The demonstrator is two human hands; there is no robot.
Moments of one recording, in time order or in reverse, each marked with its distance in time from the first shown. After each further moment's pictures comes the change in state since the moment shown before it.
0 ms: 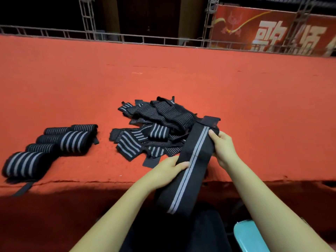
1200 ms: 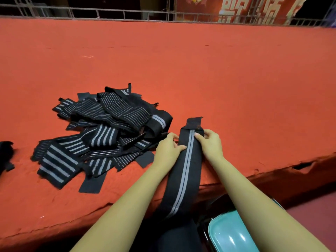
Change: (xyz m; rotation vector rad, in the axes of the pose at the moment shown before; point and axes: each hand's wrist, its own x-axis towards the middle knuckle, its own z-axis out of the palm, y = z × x) left_hand 0.181 0.017 0.099 0.113 0.261 -0.020; right_hand 0.100 0.066 -0.111 -0.538 0.266 -0.063
